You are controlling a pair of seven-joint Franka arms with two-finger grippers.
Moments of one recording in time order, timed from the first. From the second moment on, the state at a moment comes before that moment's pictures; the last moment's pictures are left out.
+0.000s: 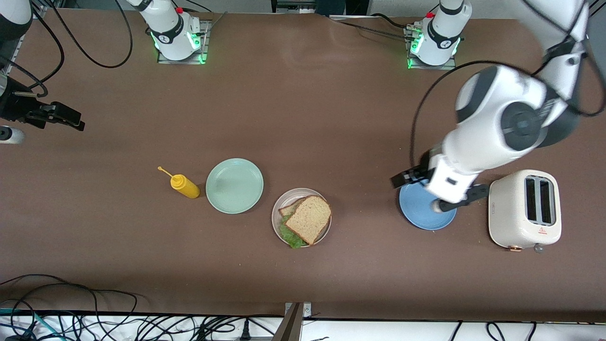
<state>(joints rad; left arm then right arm) 0.03 0.44 -0.36 -1.32 0.01 1.71 -0.63 0.02 0.05 -0.07 -1.65 0.00 1.64 0.00</state>
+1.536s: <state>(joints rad) 0.24 0.34 -0.37 -1.28 0.09 1.63 -0.10 0.02 0.05 -0.07 -1.65 0.00 1.64 0.00</state>
